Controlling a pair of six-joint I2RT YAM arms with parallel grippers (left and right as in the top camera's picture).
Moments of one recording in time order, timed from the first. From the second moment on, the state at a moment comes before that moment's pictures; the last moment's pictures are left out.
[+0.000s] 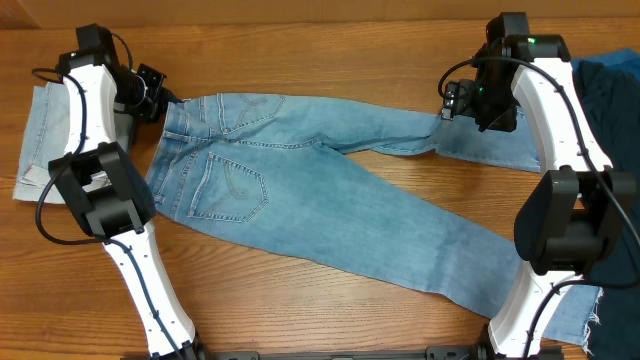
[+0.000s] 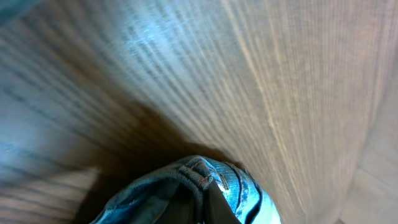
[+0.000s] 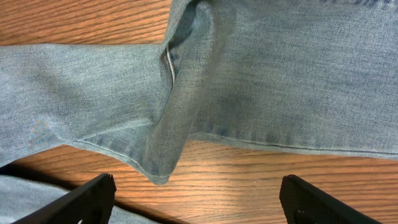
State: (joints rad) left arm 0.31 2.58 2.34 -1.11 0.50 -0.78; right arm -0.02 2.10 1.89 -1.22 -0.09 0.17
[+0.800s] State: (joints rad) left arm 0.12 2.59 2.59 -0.90 0.37 -0.05; right arm -0.02 2.10 1.89 -1.20 -0.09 0.17
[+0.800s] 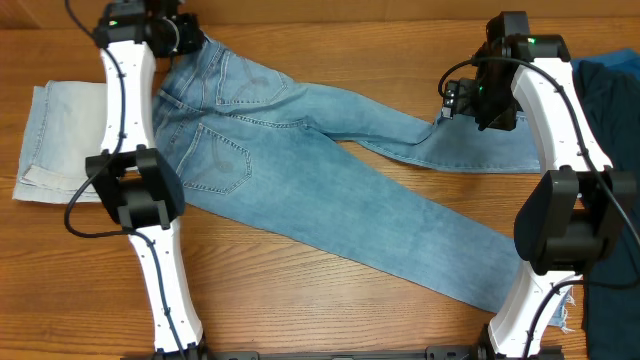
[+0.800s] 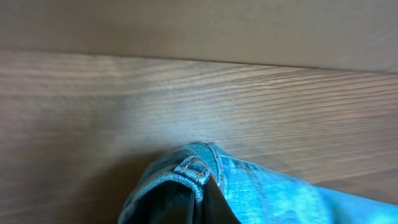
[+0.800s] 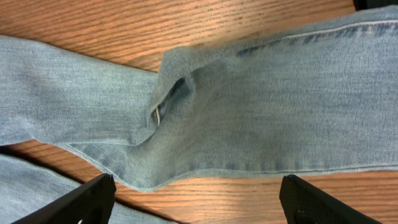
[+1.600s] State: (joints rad) left arm 0.07 2.31 2.77 -1.45 -0.03 -0.05; right arm -0.02 2.10 2.09 -1.25 -0.09 0.19
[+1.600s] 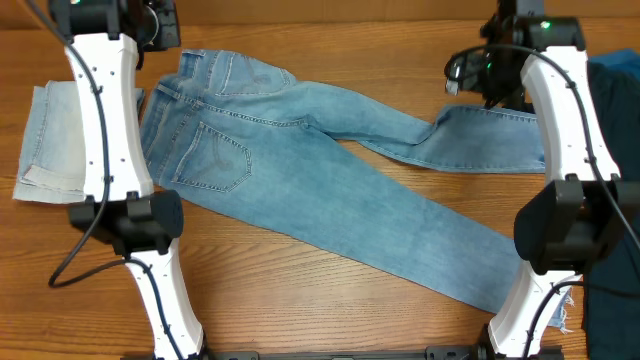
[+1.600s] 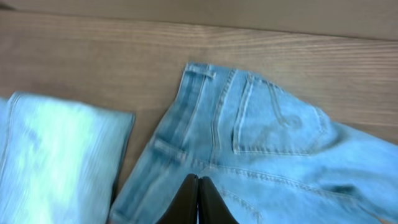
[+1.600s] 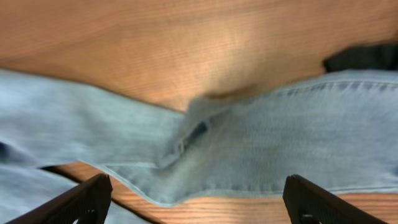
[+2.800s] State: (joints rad) left arm 0.20 1.93 1.40 -0.76 -0.18 -0.21; right arm -0.09 1.94 2.22 -1.57 -0.09 0.33
